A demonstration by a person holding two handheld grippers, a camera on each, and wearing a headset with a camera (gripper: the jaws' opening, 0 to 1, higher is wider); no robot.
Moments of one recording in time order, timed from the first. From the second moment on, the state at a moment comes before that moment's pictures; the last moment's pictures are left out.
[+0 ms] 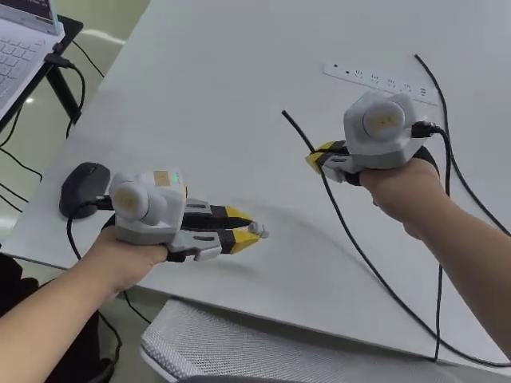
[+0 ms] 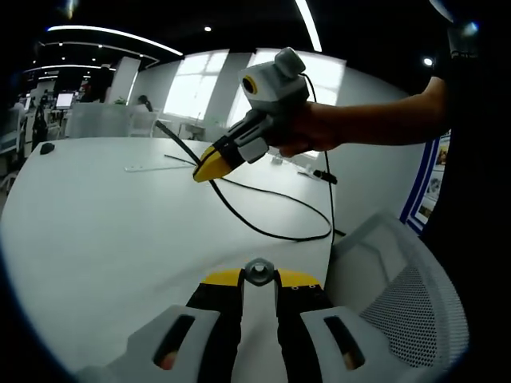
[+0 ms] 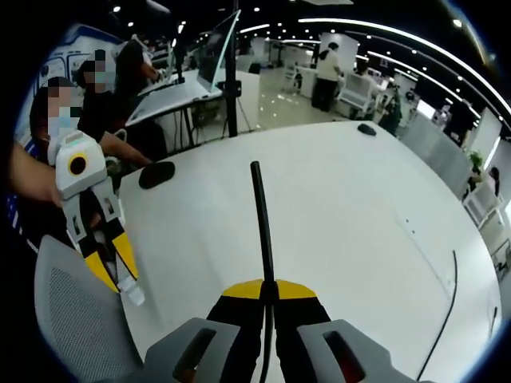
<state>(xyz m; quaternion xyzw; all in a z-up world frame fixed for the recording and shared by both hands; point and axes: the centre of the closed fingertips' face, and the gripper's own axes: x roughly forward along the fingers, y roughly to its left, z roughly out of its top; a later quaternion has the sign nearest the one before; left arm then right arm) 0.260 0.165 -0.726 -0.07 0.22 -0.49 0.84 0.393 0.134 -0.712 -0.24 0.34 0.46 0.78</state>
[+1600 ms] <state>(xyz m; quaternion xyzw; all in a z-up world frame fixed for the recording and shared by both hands) 0.277 0.196 -0.806 -0.05 0.25 -0.44 0.86 0.373 0.197 -0.817 -0.31 0.37 0.56 0.67</state>
